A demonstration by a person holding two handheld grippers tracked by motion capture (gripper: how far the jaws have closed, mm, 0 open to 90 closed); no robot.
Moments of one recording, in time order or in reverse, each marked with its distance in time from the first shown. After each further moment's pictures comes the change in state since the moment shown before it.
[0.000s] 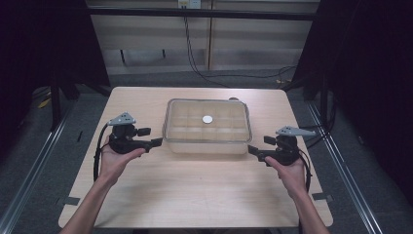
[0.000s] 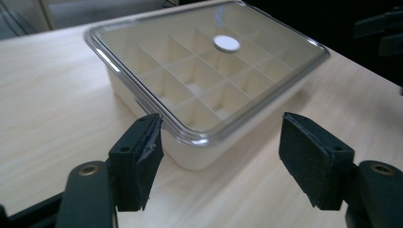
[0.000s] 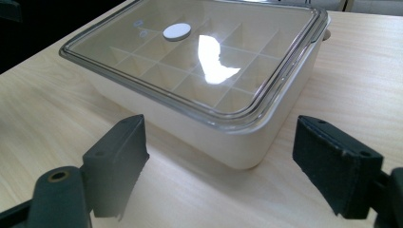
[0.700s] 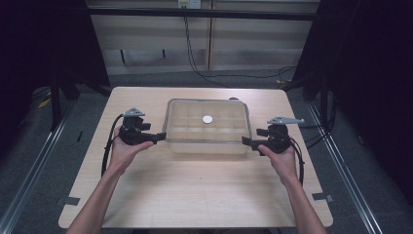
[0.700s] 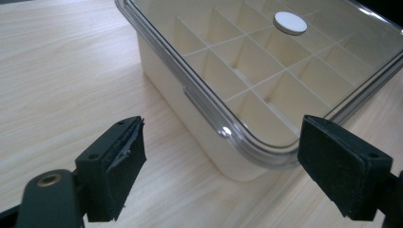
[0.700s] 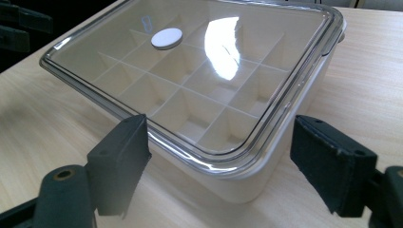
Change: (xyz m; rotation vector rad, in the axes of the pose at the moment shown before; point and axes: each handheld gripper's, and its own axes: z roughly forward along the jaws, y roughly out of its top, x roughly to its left) left arm 0.029 -0.004 0.052 0.099 0.057 -0.069; right arm -0.014 0.016 0.036 0.033 0.026 0.006
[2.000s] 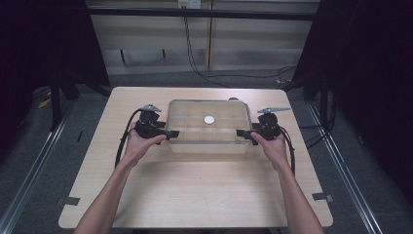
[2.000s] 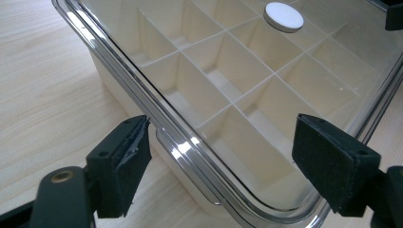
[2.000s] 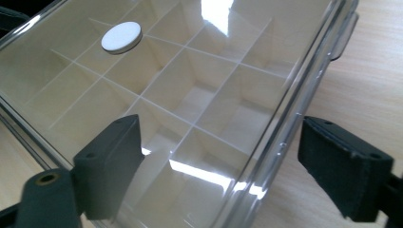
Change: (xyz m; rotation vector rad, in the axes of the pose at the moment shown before) left arm -0.006 0.017 0.038 0.075 -0.073 0.024; right arm -0.026 0.017 0.049 0.104 -0.002 0.056
